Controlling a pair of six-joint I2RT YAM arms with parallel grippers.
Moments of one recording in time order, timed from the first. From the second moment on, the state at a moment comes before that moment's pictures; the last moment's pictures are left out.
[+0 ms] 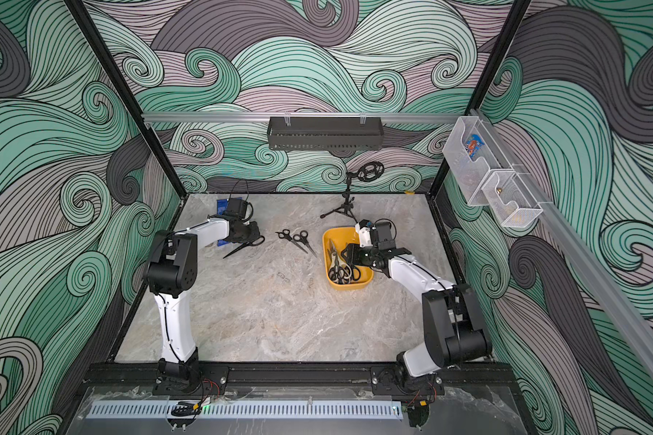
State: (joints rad) left arm -0.17 2.10 1.44 -0.39 0.05 -0.34; right arm 0.21 1.51 0.87 -0.25 -0.39 0.34
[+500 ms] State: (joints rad) left arm -0.28 1.90 1.16 -0.39 0.17 -0.45; right arm 0.21 1.46 0.87 -0.25 -0.38 0.34
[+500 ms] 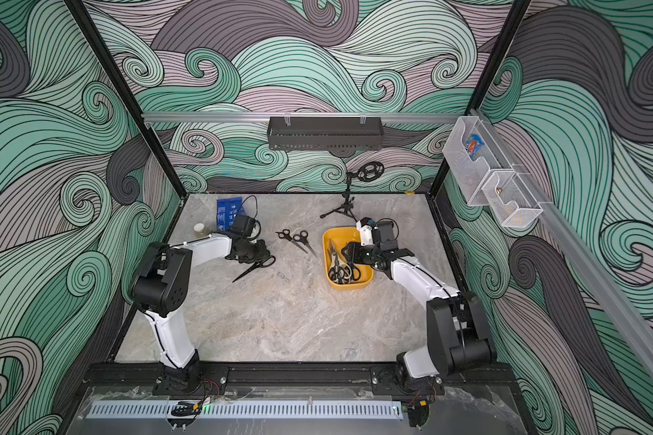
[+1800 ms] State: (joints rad) left arm -0.29 1.90 1.21 -0.52 0.01 -0.23; right arm 0.22 1.45 0.87 -0.25 -0.39 0.34
